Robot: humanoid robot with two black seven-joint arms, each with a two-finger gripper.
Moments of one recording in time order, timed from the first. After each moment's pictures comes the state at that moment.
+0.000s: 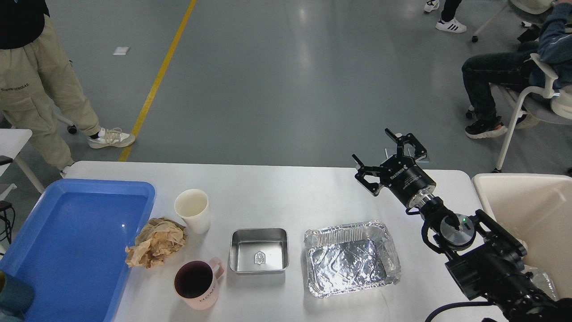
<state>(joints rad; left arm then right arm) 0.04 1.35 -1.09 -1.38 0.22 -0.36 0.03 0.54 -0.10 1.16 0.67 0.16 0.59 -0.16</state>
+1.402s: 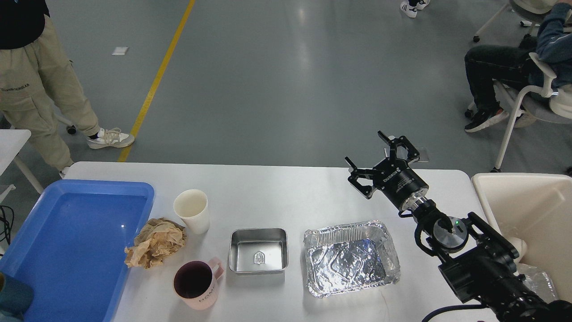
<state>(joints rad) 0.00 1.32 -1.11 -1.28 0.22 -0.39 -0.11 0.53 -0.07 1.16 0.68 0.16 0.60 -0.16</state>
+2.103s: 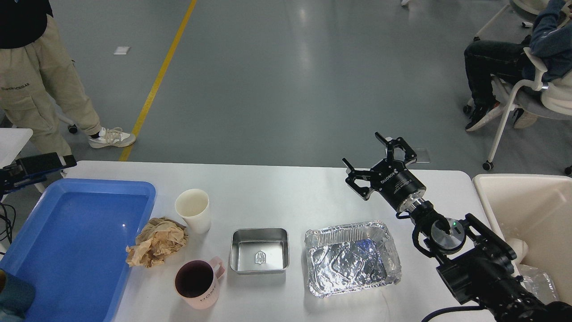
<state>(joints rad) -0.33 1.02 -1.06 -1.25 1.35 -0.60 -0.18 0.52 -0.07 1.16 0.69 0.16 0.59 -0.16</state>
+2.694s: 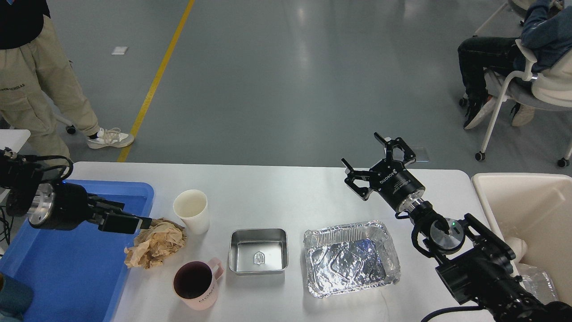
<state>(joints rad) -0.84 0.98 -0.32 -1.42 1.78 -0.64 -0.45 0.52 -0.06 1.16 0.69 0.15 0.59 -0.16</state>
